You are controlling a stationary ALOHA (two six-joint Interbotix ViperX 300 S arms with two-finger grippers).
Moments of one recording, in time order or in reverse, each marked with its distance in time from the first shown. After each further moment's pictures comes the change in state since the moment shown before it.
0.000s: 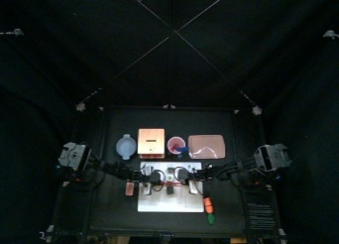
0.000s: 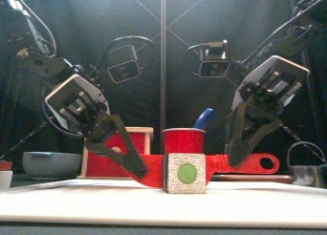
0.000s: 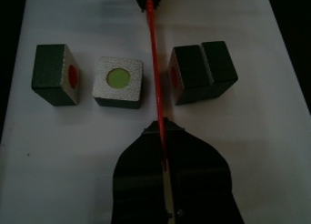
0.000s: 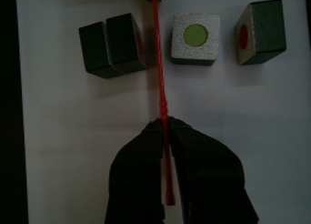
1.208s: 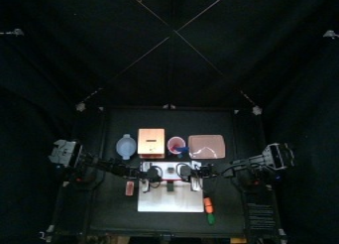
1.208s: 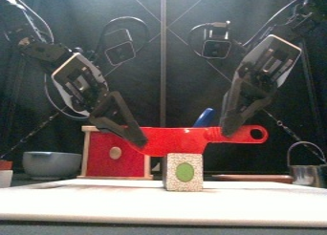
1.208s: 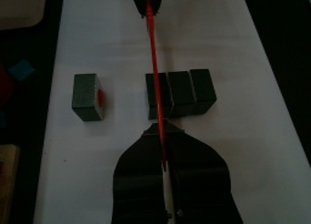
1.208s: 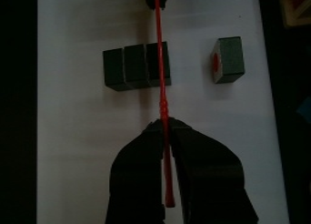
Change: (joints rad) left arm 0.038 -0.149 0.037 0.060 0.002 0.000; right arm -0.026 -0.124 0.008 -0.046 0.026 0.000
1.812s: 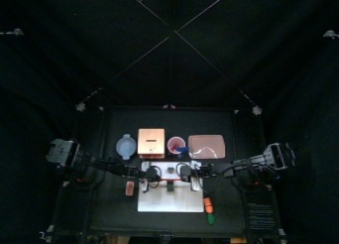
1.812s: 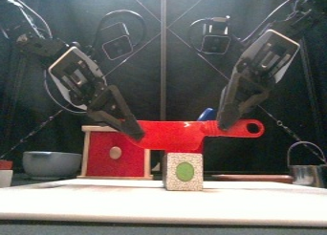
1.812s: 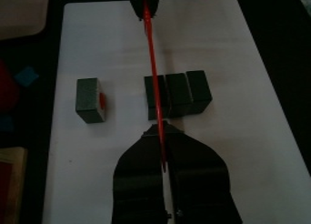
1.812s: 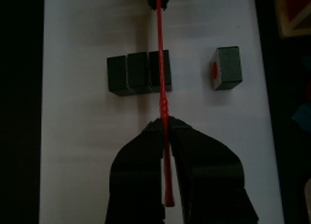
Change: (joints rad) left arm 0.020 -0.055 0.012 0.028 0.008 0.000; right arm 0.000 -0.020 -0.009 -0.014 0.009 0.002
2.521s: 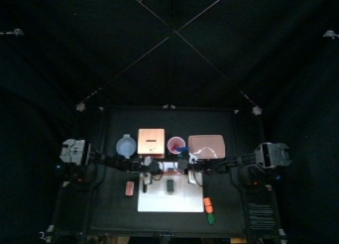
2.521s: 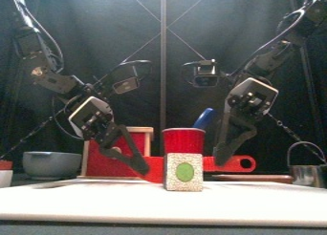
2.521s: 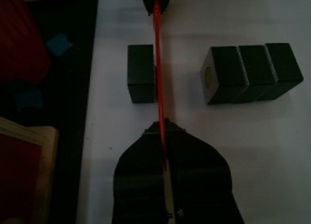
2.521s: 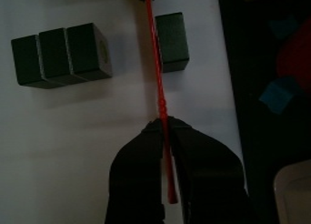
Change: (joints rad) left arm 0.137 0.156 -0.005 0.052 -0.075 0.000; right arm -0.121 0.124 -0.002 -0.052 -0.009 -0.006
